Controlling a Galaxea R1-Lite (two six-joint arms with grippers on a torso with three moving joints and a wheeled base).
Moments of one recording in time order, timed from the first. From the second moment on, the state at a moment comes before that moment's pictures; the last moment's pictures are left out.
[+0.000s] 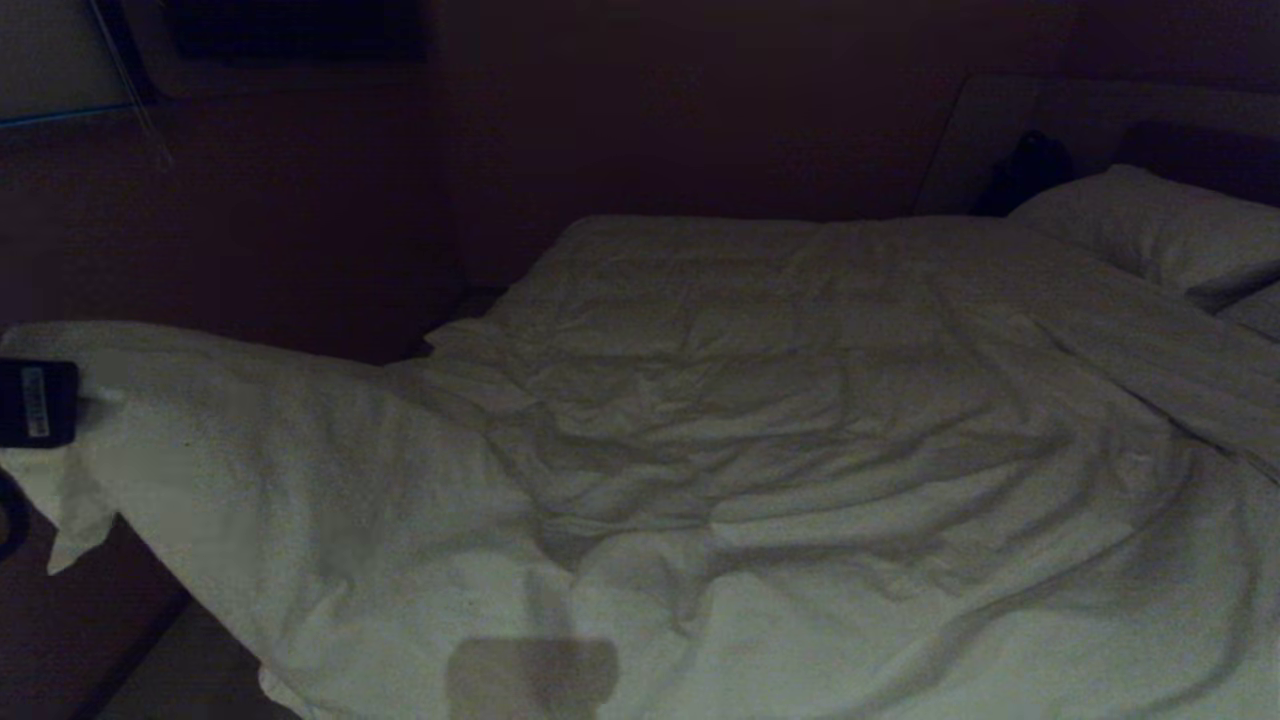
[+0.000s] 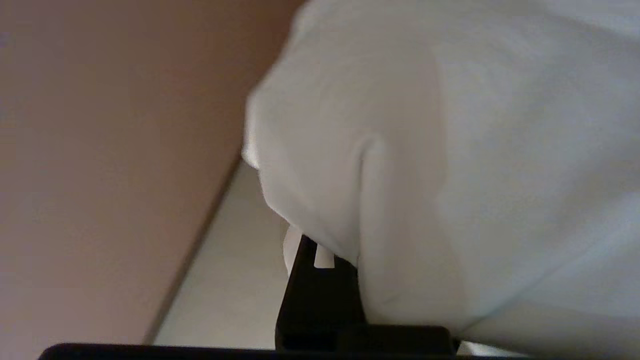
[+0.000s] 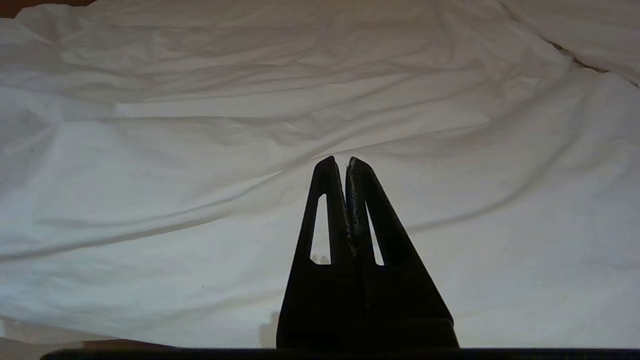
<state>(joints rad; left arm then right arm) 0.36 1.33 -0.98 0.05 0.08 0.21 0.00 0.00 0.00 0.00 0.01 -0.01</state>
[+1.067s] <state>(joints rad) 0.66 1.18 -0.82 0.19 0.08 0.36 0.00 0.00 0.00 0.00 0.01 -0.01</state>
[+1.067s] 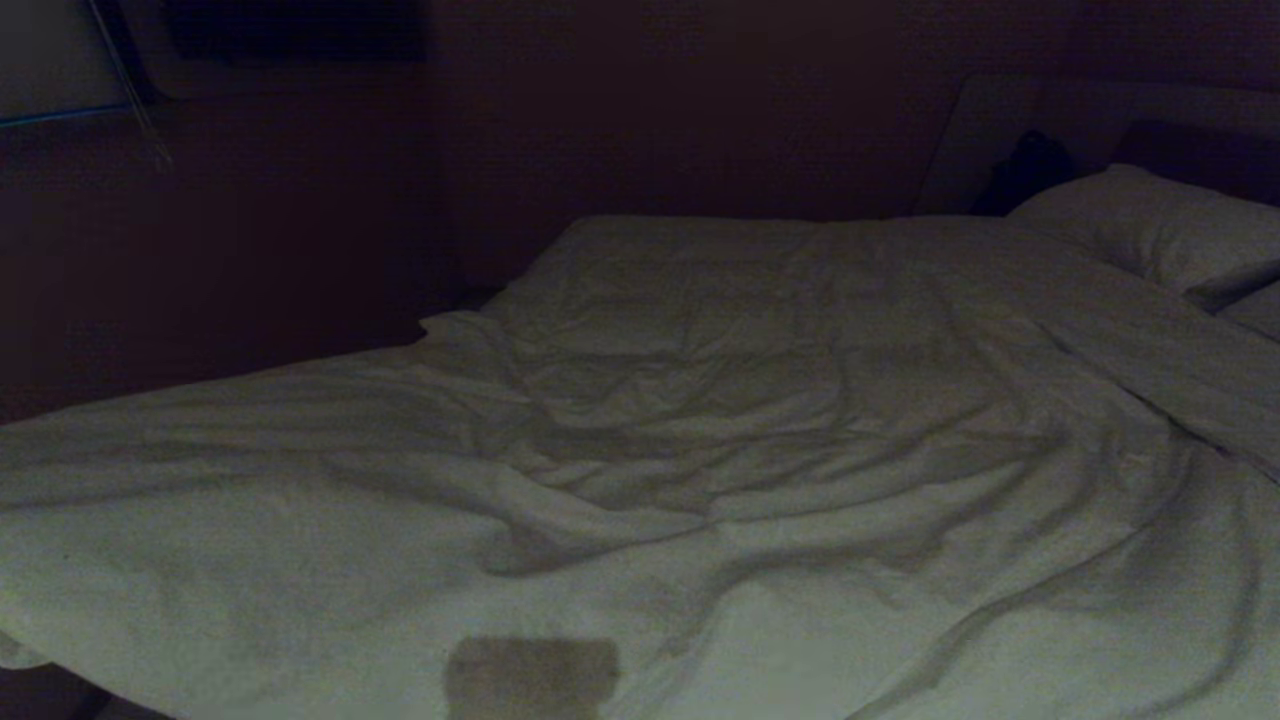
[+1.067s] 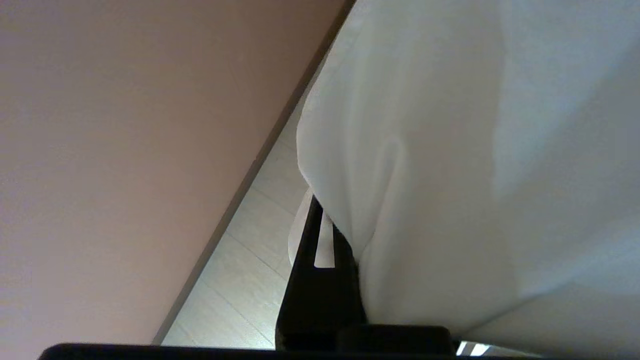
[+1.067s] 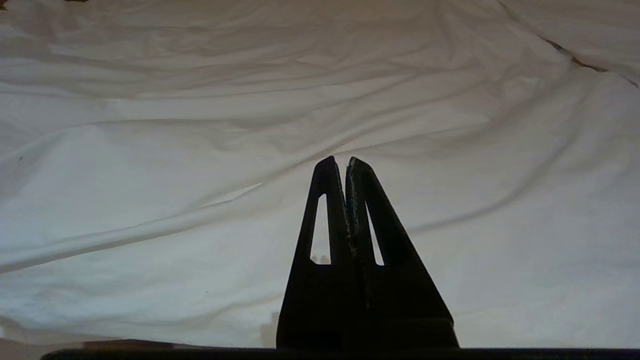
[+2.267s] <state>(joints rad) 0.67 1.24 -0.67 0.18 0.19 0.36 0.00 0.00 0.00 0.00 0.01 -0.01</state>
